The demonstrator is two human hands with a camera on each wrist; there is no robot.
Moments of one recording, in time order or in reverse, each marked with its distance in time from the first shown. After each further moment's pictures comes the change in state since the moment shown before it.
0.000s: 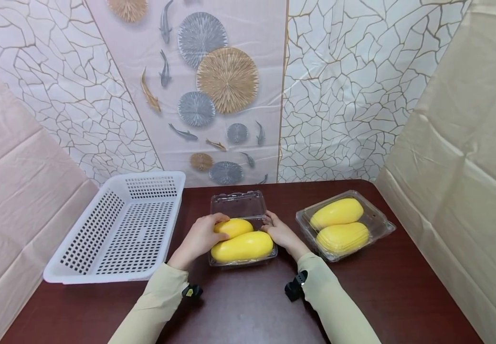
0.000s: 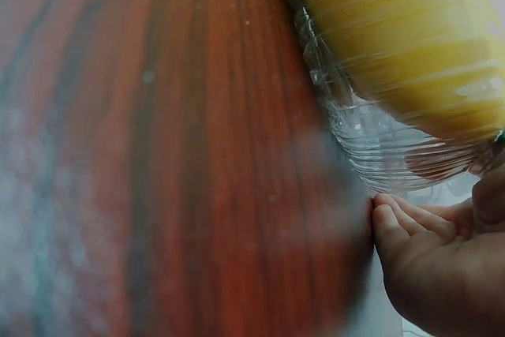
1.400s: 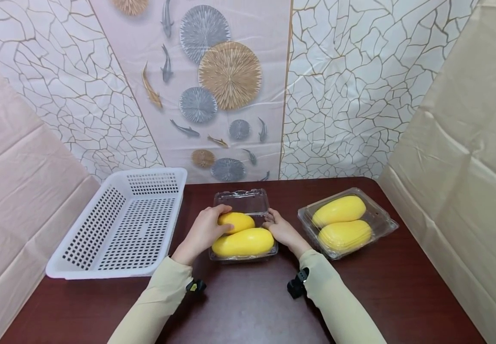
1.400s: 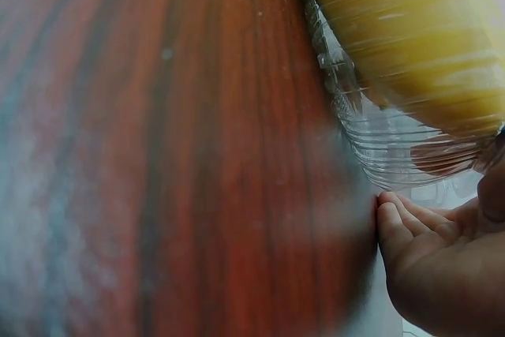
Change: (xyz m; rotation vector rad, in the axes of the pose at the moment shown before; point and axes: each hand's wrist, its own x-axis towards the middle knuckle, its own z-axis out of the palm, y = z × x) left_hand 0.006 0.009 -0.002 -0.013 0.077 0.037; right_hand 0.004 -0.001 -0.002 -0.046 -0.003 0.048
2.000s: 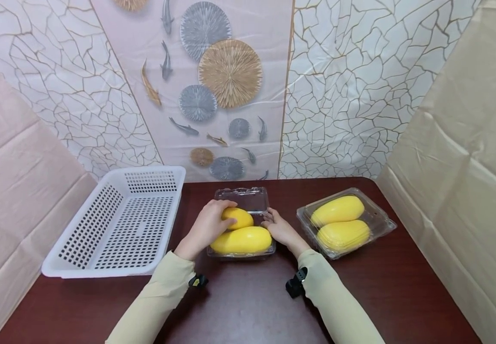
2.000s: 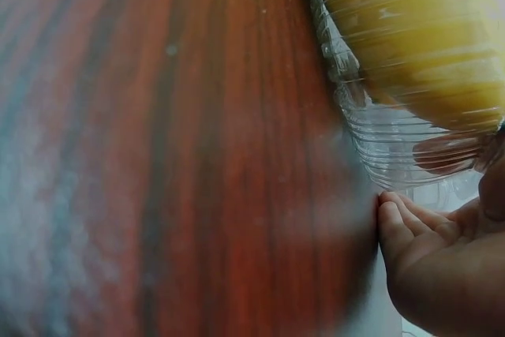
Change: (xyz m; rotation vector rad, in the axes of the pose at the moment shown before) left_hand 0.009 0.008 -0.001 0.047 0.016 0.091; right_hand 0.001 -0.001 0.001 -0.001 0.012 0.022
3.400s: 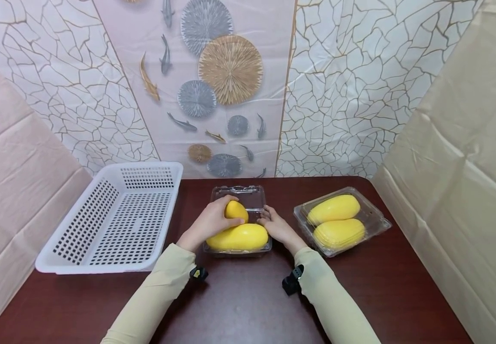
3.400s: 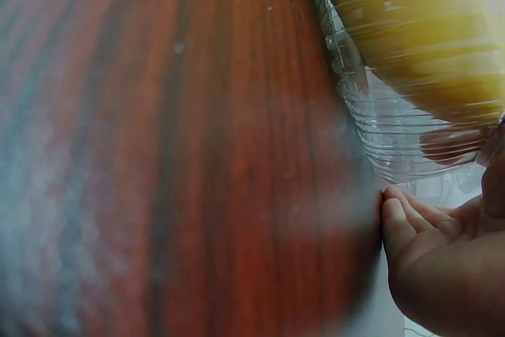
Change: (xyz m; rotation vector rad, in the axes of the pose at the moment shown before) left_hand 0.013 -0.011 0.014 -0.110 -0.133 -0.093; right_hand -0.001 -0.001 0.000 -0.011 0.006 -0.006
